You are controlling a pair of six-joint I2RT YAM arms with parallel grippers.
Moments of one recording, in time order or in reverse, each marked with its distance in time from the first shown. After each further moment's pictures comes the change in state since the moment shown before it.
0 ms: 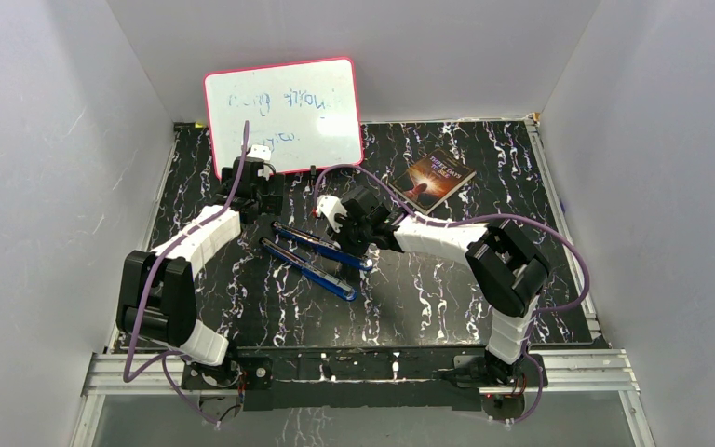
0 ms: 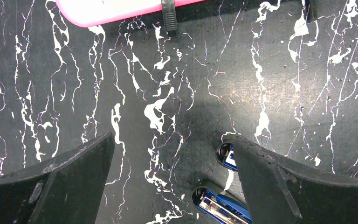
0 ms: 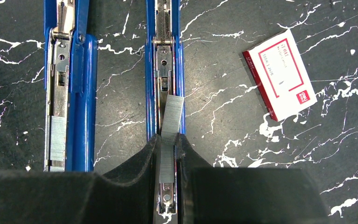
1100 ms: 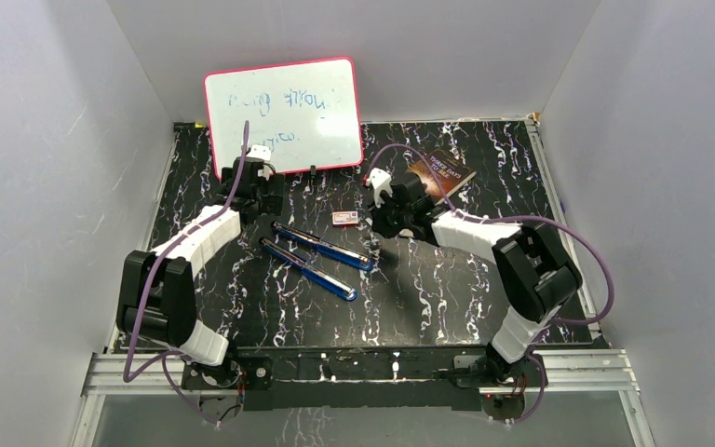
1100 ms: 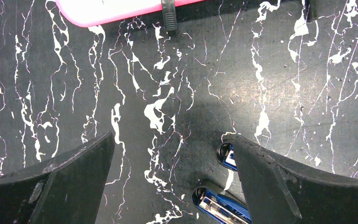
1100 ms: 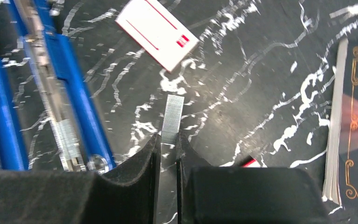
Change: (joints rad) left arm 0.000 0.000 0.000 0.000 0.000 0.000; right arm -0.222 -0.139 -0.190 0.200 -0.048 0.144
